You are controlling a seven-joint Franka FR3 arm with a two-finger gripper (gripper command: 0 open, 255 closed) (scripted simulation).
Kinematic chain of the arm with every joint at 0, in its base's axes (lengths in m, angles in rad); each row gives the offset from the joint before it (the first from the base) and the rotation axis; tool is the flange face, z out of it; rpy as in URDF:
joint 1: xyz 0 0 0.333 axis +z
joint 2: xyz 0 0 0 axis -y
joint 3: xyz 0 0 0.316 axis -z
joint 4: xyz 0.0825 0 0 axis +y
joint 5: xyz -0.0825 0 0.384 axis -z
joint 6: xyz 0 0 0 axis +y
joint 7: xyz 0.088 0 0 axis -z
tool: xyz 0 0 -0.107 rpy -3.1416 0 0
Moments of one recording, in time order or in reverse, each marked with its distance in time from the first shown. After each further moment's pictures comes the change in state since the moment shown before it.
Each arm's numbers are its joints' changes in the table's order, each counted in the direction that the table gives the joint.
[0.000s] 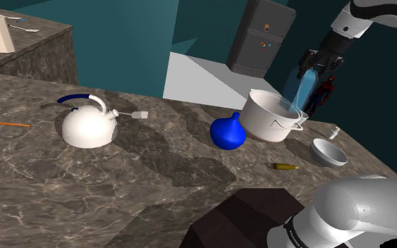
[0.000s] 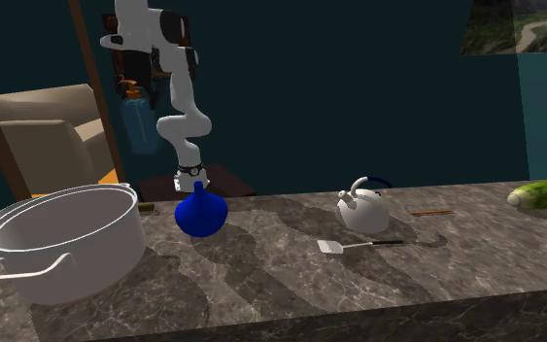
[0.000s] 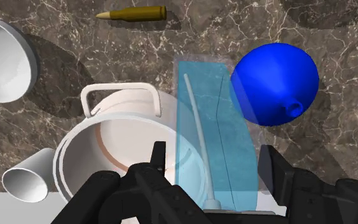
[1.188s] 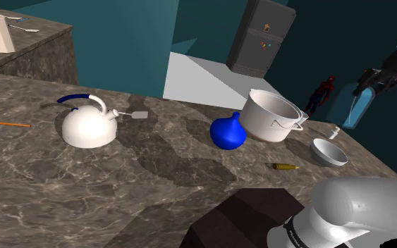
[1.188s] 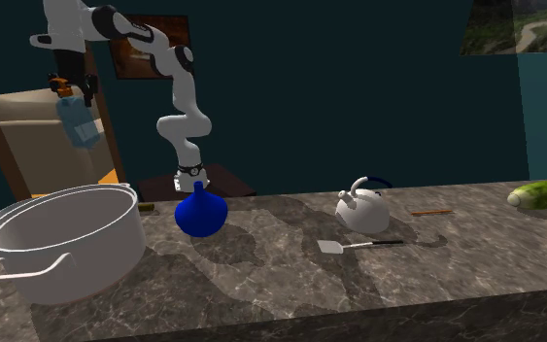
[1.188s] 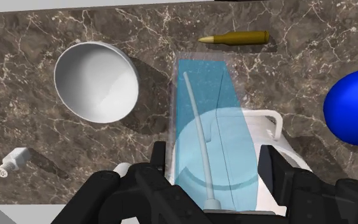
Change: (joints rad) arm -0.094 0.013 0.373 -0.089 0.145 0.028 -0.427
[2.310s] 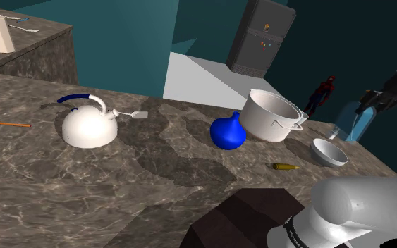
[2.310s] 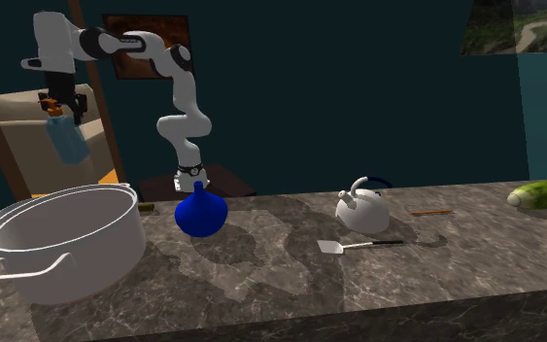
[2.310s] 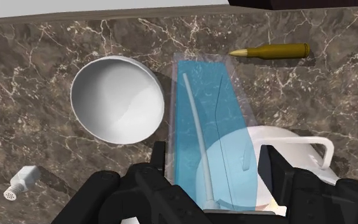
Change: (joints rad) arm -0.024 -0.009 0.146 0.108 0.055 -0.148 -0.111
